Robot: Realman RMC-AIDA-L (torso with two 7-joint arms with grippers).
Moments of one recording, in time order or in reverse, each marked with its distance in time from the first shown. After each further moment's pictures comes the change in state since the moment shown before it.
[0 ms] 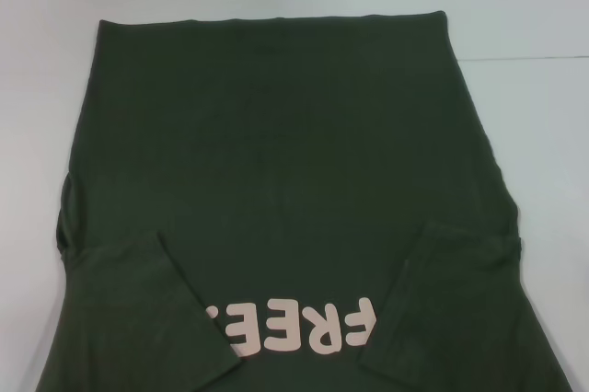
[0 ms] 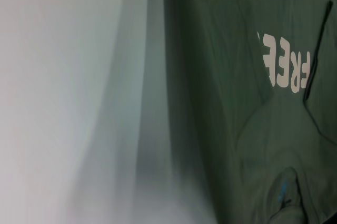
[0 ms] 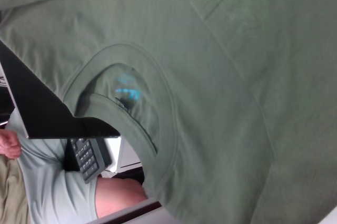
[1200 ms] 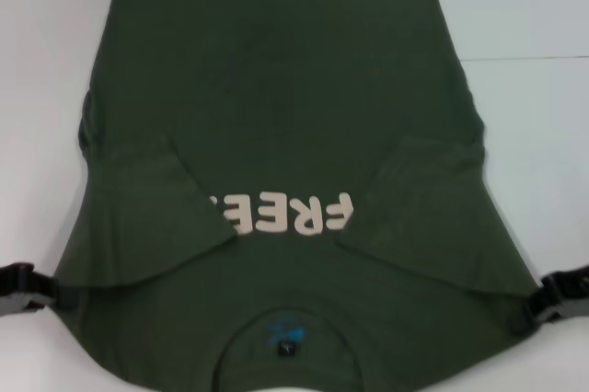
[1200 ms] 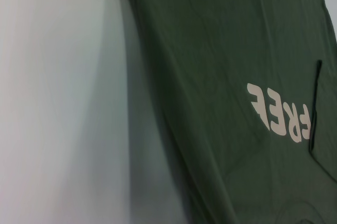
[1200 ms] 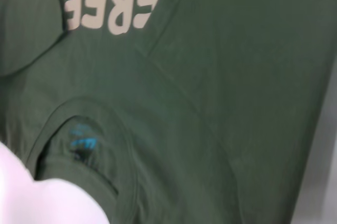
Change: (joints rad) left arm -0.112 -0.004 0.094 -0.032 -0.221 -0.349 -0.094; right arm 0.034 -0.010 0.076 -0.010 0.080 0.289 0.174
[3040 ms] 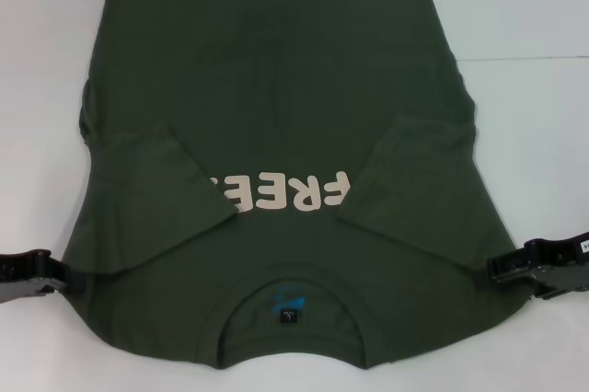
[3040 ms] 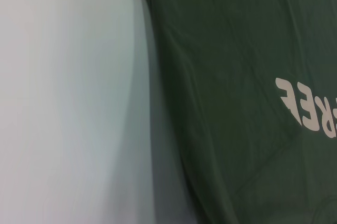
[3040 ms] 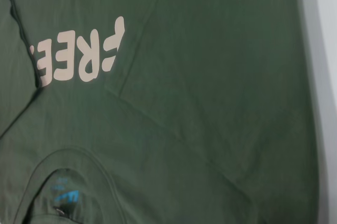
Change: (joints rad) left arm -0.022 -0.025 0.064 -0.003 0.015 -0.136 -0.029; right arm -0.004 0.026 0.055 0.013 0.005 0.150 0.100
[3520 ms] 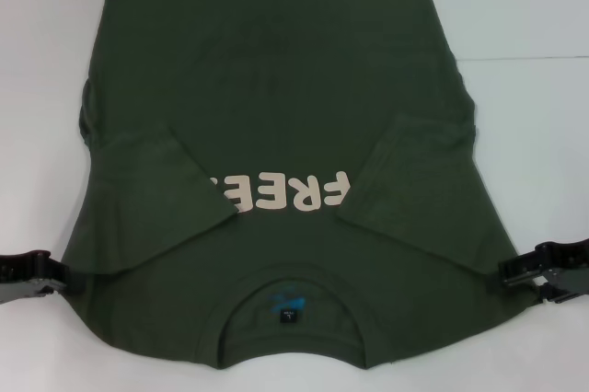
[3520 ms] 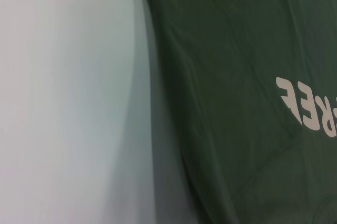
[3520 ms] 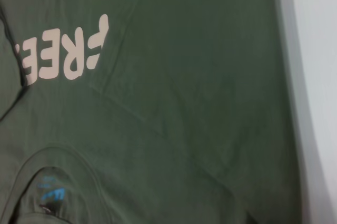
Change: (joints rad) left arm 0.002 0.000 0.000 0.000 0.000 0.000 0.002; right arm -0.007 -0.012 -0.005 -0.004 -0.016 -0.004 0.012
